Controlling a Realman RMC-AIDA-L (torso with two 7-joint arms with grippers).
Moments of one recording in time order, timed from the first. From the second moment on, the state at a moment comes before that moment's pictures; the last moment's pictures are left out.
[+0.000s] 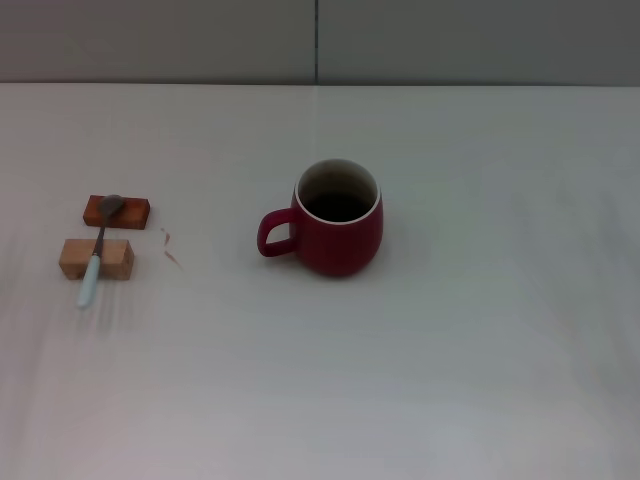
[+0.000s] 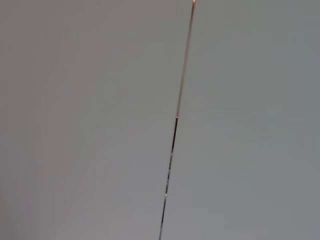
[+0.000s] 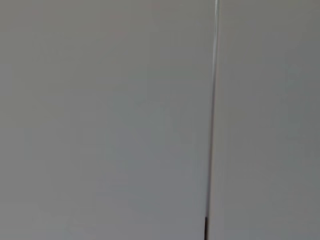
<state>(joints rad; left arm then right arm) -0.30 -2.06 0.59 0.13 0.80 1.25 -0.49 0.47 2.07 0.75 0.00 -1.97 -1.41 0.07</state>
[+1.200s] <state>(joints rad) -0.12 -2.07 0.76 -0.32 0.80 1.74 -0.28 0.58 2.04 0.75 -0.04 -1.97 -1.27 -0.03</state>
